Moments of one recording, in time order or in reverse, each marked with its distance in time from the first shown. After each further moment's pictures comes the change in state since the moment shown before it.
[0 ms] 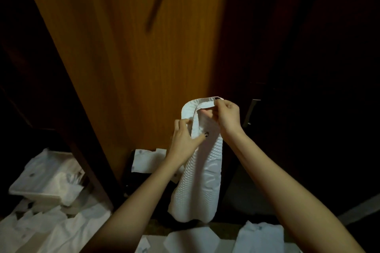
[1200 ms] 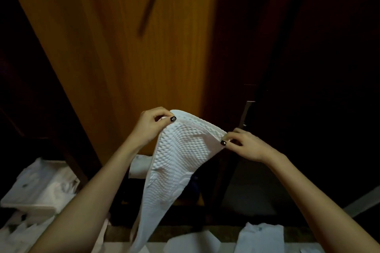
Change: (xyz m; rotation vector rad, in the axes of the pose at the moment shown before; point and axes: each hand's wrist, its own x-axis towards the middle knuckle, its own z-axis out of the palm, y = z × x) left_hand 0.030 -0.001 -0.098 -0.218 -0.069 0.334; right_hand 0.006 0.038 -0.114 -1.243 -0.565 -0.265
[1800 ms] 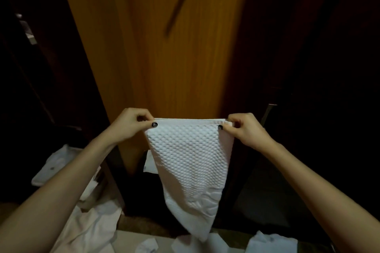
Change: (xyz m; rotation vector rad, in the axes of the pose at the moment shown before) left_hand -0.042 -0.009 -0.096 0.250 -0.072 -0.179; right_hand 0.017 -0.084 -0.020 0.348 0.277 -0.244
